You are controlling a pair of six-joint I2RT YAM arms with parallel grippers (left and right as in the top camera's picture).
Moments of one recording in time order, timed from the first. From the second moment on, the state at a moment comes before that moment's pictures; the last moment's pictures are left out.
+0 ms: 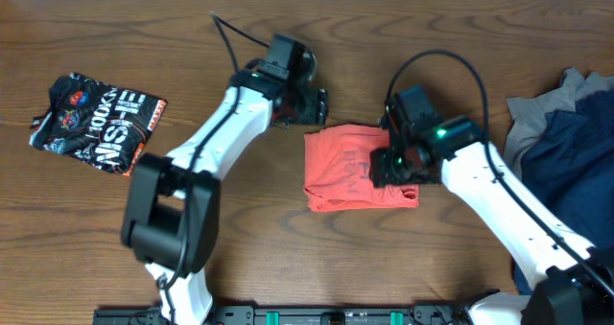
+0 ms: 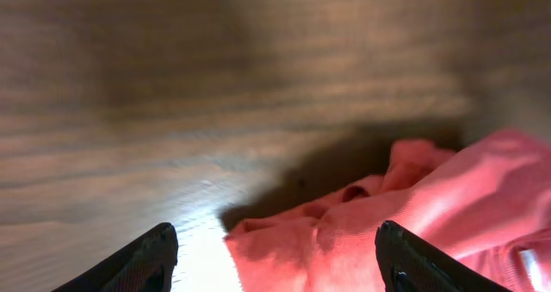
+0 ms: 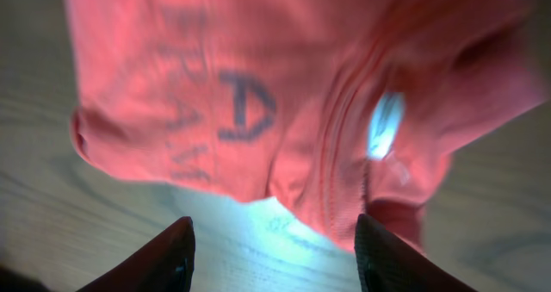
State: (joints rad) left arm -0.41 1.97 1.43 -0.63 0.27 -0.27; right arm 0.44 1.53 1.08 -0.93 -0.16 0.36
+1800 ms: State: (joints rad) left arm -0.42 2.12 1.42 -0.62 0.70 -0.04; right arm 0.26 1.53 0.78 -0.58 0.08 0.33
